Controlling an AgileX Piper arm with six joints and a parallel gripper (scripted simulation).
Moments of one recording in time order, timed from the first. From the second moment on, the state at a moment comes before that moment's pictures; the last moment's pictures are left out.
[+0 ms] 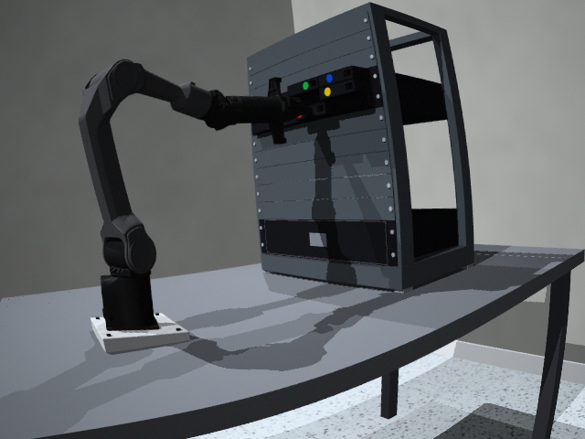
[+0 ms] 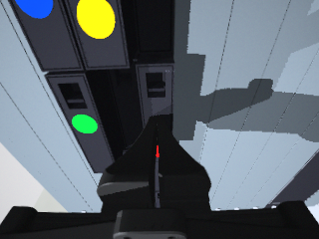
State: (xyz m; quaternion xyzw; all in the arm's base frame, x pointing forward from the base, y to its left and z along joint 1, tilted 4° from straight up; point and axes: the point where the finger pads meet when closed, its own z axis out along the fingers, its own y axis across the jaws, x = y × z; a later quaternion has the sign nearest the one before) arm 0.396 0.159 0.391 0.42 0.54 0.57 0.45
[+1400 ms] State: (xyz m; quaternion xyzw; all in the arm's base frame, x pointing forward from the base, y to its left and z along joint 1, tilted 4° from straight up) arm 0.408 0.162 0.392 0.42 0.54 0.58 0.45
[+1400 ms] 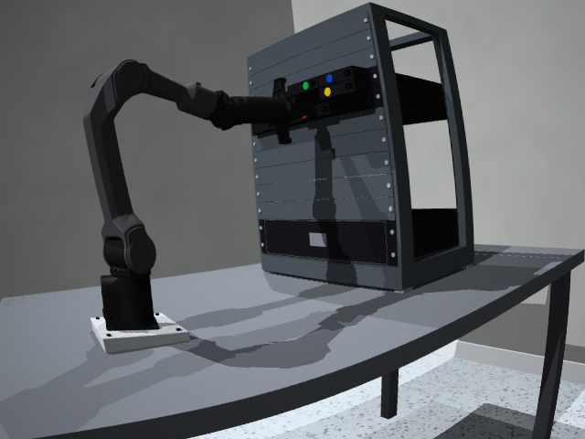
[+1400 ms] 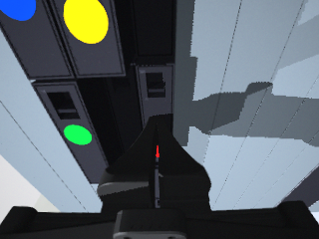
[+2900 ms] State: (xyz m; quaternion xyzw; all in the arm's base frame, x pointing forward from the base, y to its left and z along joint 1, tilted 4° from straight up) arm 0.416 0.163 0.392 0.42 0.54 0.58 0.45
